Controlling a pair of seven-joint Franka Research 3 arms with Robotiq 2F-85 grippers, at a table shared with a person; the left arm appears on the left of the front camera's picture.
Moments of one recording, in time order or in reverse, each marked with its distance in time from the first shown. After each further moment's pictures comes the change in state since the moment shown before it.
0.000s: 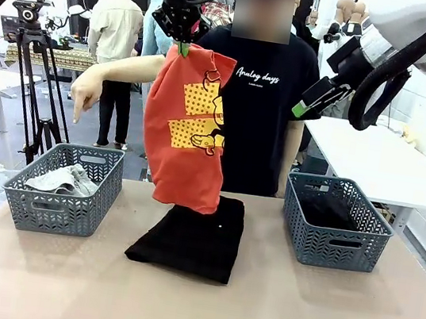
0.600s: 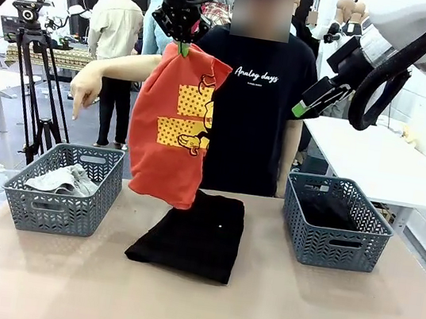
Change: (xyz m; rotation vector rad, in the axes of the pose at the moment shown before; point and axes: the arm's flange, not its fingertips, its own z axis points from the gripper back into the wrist) left arm 0.000 0.000 0.000 0.000 0.000 0.000; right arm 0.000 0.000 0.000 0.000 0.000 0.000
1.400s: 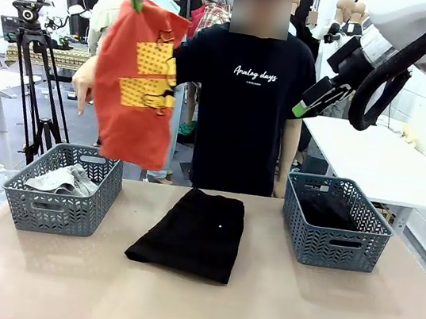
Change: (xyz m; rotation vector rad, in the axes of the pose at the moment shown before) left arm 0.014 0.119 0.050 0.119 -0.105 0.107; right arm 0.000 -0.001 0.000 0.000 0.000 -0.001
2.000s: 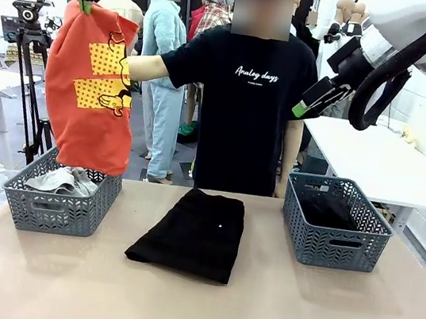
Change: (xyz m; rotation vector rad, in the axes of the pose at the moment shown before) left arm -0.012 0.069 -0.029 0.132 0.036 0.102; right arm 0.000 0.000 0.000 0.000 0.000 0.000
